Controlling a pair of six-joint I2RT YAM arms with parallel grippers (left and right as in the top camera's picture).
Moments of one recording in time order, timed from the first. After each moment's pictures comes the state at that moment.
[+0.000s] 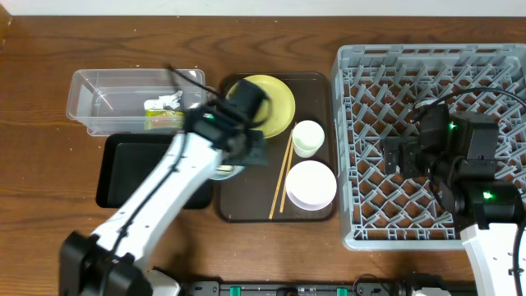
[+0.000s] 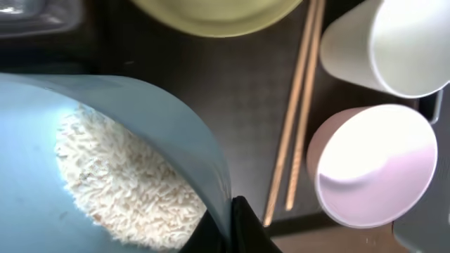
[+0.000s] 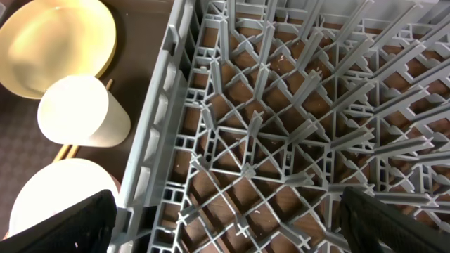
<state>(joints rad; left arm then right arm) -0.48 1.55 1.31 -1.06 0.06 -0.42 0.00 1.03 0.95 -0.75 -0.15 -0.09</state>
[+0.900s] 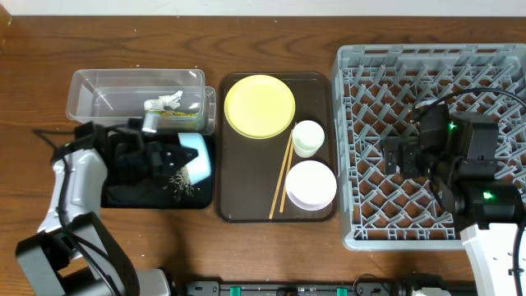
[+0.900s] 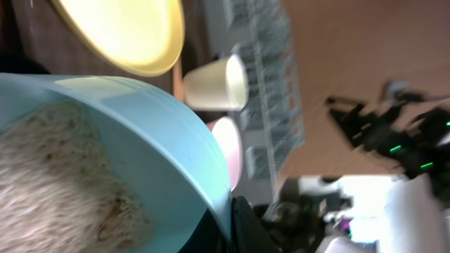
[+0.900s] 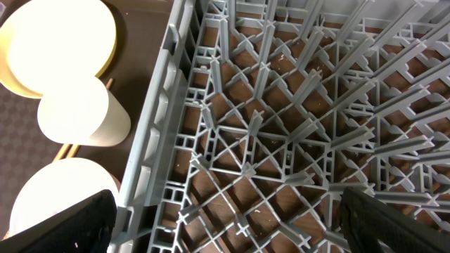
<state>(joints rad) 0.43 1.57 0.93 -1.08 1.28 0.43 0.00 1.03 0.95 -0.75 -0.15 -0.09</state>
